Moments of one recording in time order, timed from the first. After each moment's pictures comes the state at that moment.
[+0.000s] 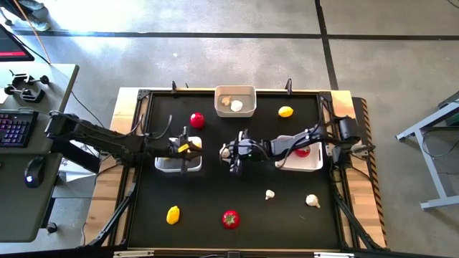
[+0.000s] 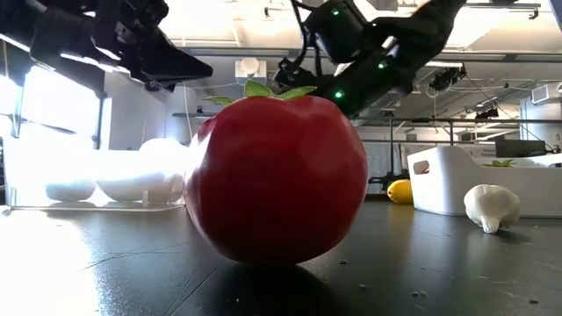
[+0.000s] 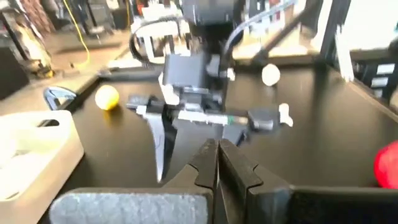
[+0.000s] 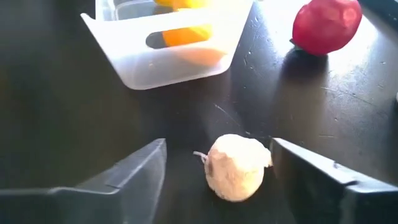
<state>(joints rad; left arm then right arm) -0.10 1.04 0.34 0.50 -0.15 0.06 0.03 1.89 1.00 0.28 0.22 0.13</state>
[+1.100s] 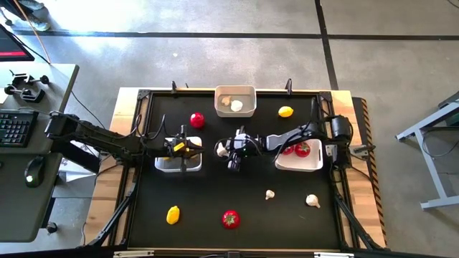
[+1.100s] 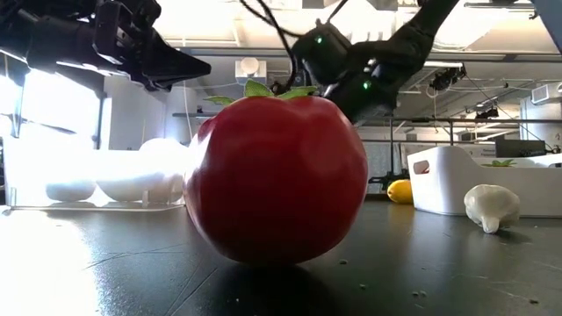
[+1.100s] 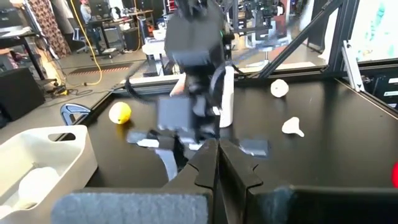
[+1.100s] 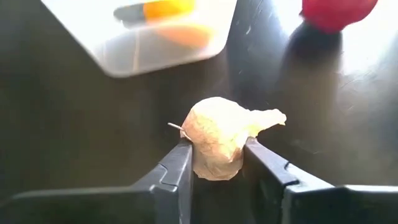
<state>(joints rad) -0.09 1.04 0.28 0.64 -0.17 0.11 -0.04 1.96 1.04 0.27 0.11 0.12</state>
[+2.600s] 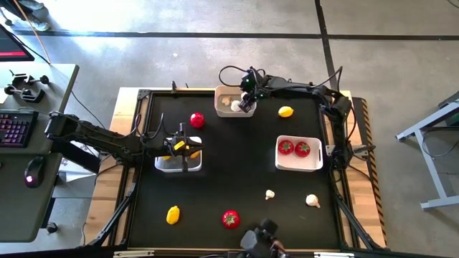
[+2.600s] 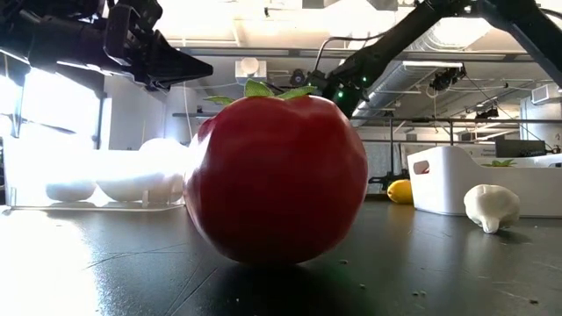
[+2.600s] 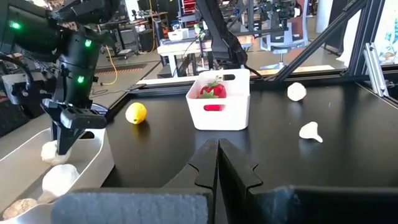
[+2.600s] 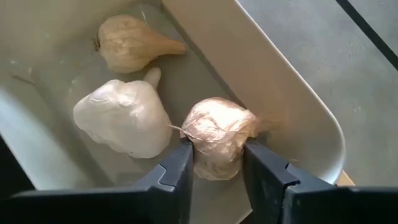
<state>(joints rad) -0.08 1.04 0.28 0.66 -0.22 0.11 -0.62 2.03 1.50 -0.46 0.09 -0.06</state>
